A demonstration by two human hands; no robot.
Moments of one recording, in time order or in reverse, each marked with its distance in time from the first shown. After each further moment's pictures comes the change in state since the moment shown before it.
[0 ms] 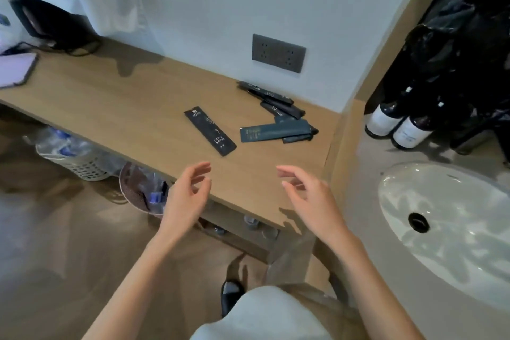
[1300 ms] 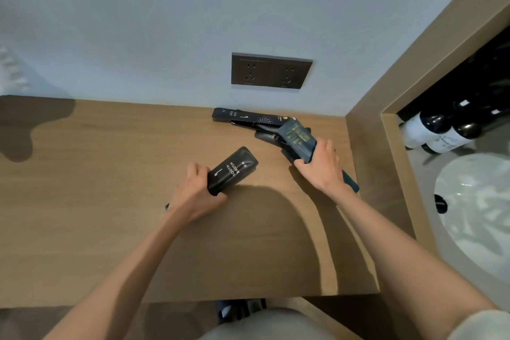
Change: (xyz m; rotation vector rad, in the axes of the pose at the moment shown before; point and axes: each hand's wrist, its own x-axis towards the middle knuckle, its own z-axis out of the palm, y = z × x) left_hand 0.346 -0.100 0.024 0.587 -0.652 0.185; right_hand 0.283 0.082 0.053 -0.444 0.350 0.621
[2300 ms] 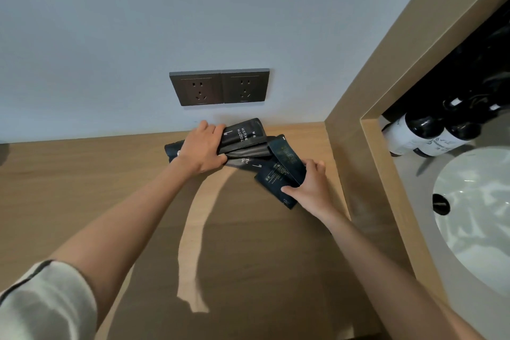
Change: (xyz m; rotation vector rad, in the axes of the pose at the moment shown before) left_hand 0.181 0.095 0.000 0.545 0.029 0.431; right_hand 0.028 0.056 0.025 0.381 -0.073 0.155
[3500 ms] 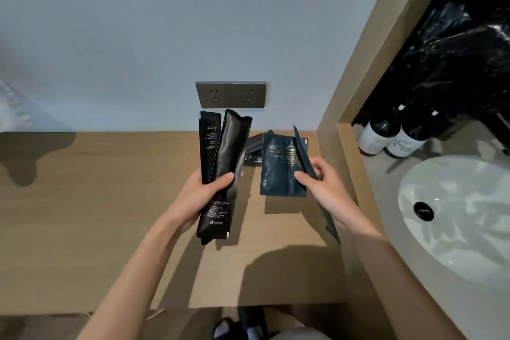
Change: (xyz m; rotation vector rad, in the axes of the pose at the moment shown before) left_hand -0.198 0.116 -0.087 -1.561 0.091 -0.468; right_hand -0.133 -0.062 -0.119 0.481 -0.188 -0.067
